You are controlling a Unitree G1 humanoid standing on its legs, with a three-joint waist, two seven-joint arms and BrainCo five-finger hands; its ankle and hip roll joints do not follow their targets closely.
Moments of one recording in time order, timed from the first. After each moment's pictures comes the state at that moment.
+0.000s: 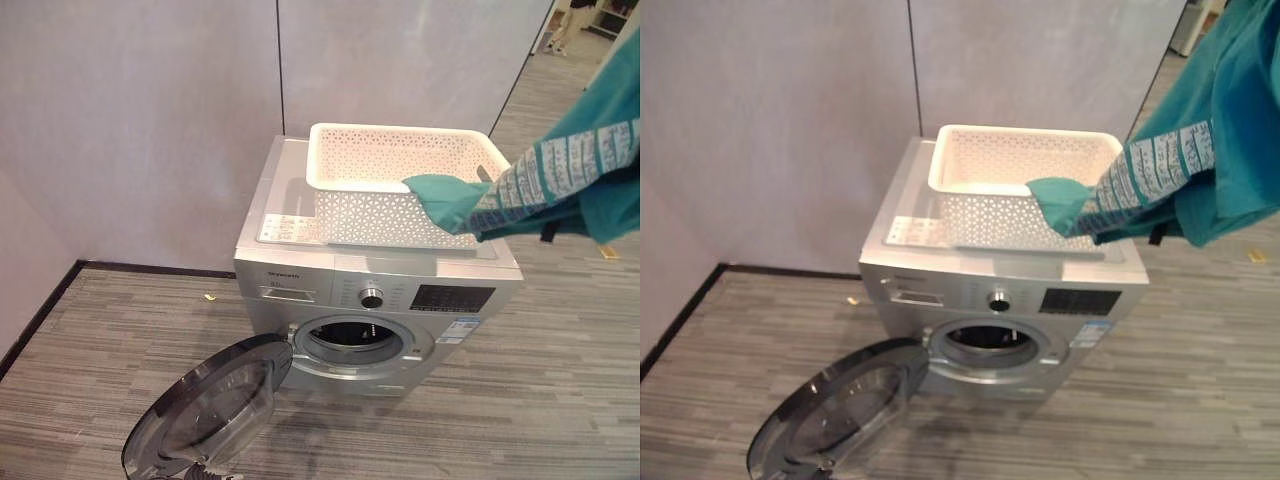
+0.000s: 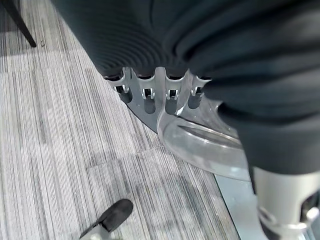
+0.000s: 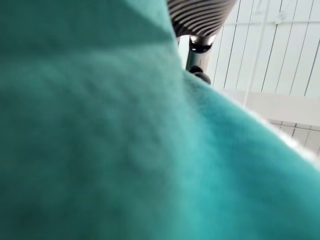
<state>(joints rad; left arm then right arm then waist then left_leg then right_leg) 0.03 0.24 -0.14 1.23 0.16 -0.08 0.11 -0.47 -1.31 -0.43 -0.28 -0.68 0.04 -0.48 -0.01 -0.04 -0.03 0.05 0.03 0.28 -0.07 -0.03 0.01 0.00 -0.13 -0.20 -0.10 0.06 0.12</state>
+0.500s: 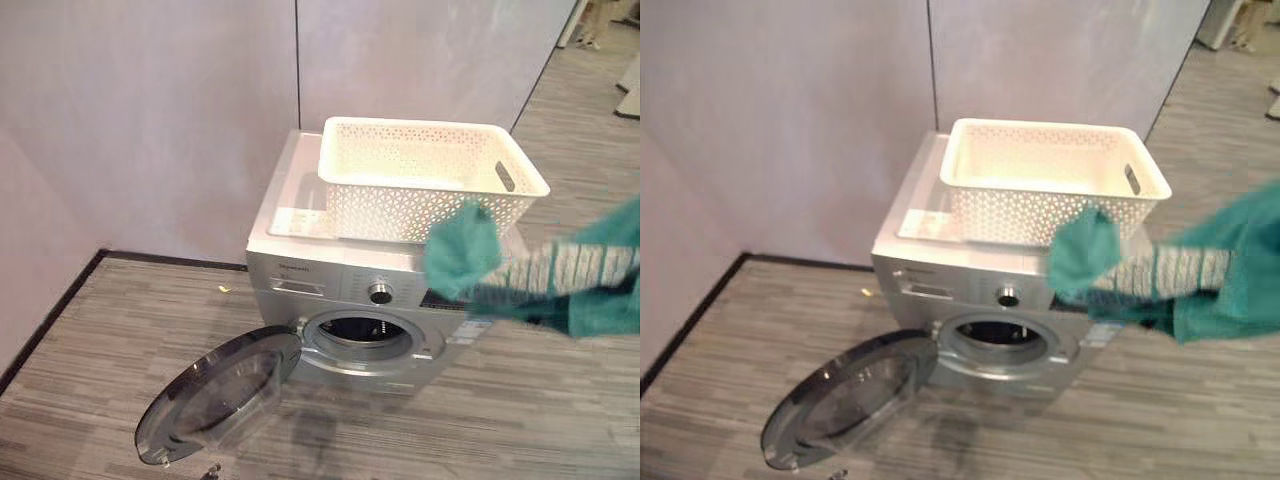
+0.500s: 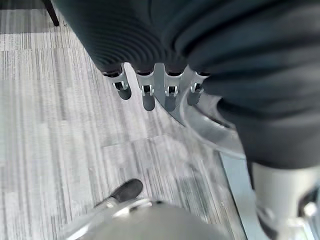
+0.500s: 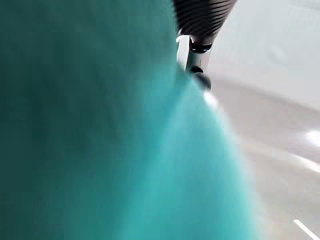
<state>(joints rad) 0.08 0.19 -0.10 1.22 0.17 -0.09 0.11 0.25 -0.84 -0.75 -0.18 -0.80 0.09 -0.45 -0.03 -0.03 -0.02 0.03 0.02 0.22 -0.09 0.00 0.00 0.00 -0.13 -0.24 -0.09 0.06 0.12</state>
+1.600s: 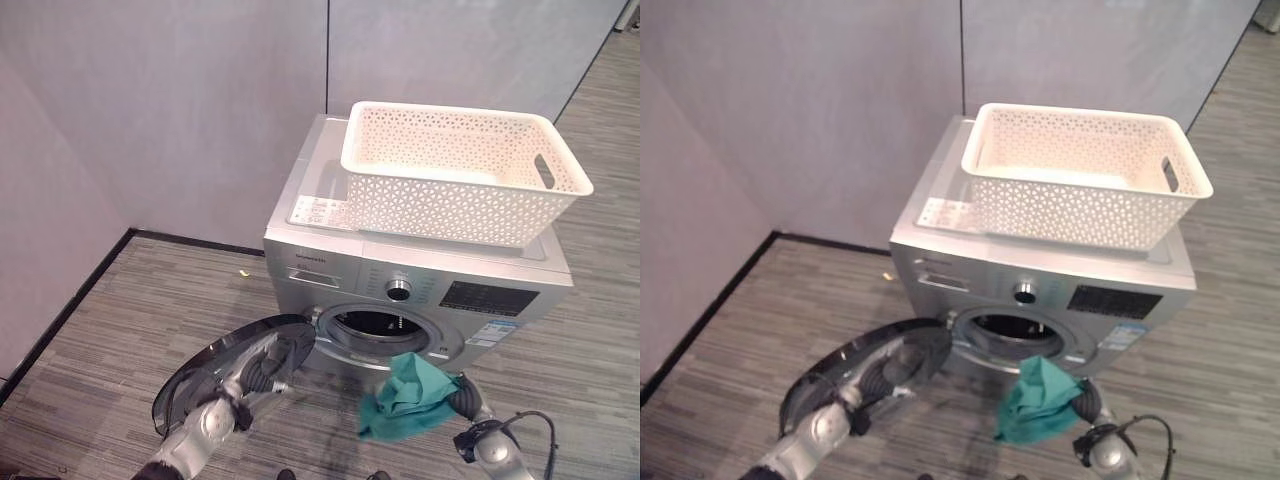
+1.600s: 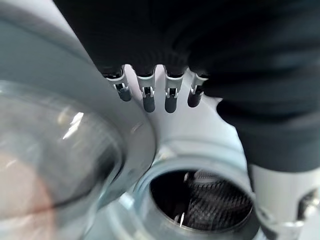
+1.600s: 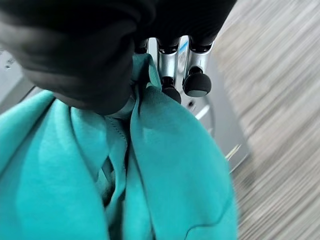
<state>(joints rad) -0.10 0.44 -0.46 0.47 0.33 -0.21 0.19 0.16 -0.38 0.20 0.44 -0.23 -0.05 -0.19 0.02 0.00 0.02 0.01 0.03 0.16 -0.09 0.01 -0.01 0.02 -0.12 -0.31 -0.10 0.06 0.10</state>
